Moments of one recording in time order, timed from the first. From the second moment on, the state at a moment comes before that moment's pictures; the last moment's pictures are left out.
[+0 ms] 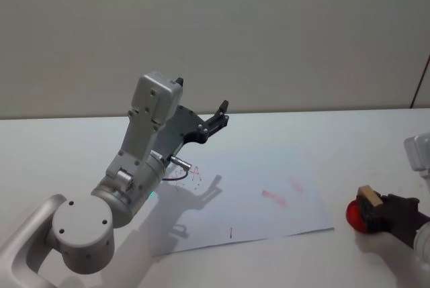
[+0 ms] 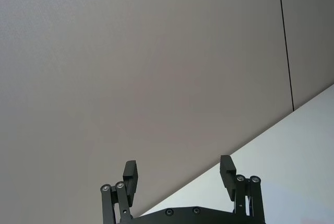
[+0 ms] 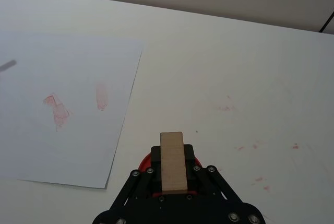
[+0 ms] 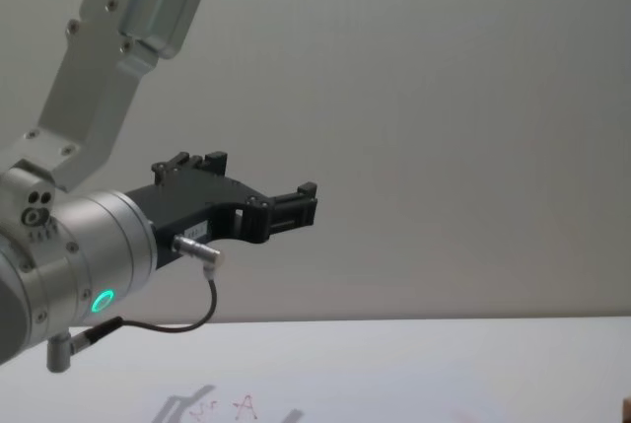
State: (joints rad) left arm -0.24 0.38 0.45 -1.63 -0.20 0.01 -0.01; right arm -0.06 0.35 -0.18 -1.78 0.25 0.57 0.09
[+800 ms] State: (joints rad) left arm -0.24 0.38 0.45 -1.63 -0.20 0.01 -0.01; right arm -0.03 0.33 -0.19 -1.75 0.23 0.58 0.11
